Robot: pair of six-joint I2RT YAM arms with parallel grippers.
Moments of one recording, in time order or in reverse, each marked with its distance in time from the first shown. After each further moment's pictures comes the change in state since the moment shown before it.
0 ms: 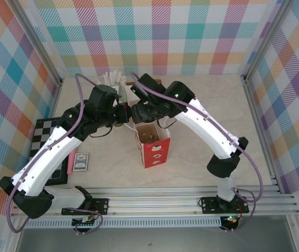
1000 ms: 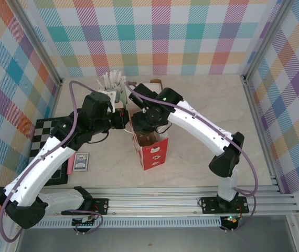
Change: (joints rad) left arm 0.000 -0.113 -0.131 0.103 0.053 0.049; right arm -0.028 -0.014 -0.278 0.121 -0.122 0.070
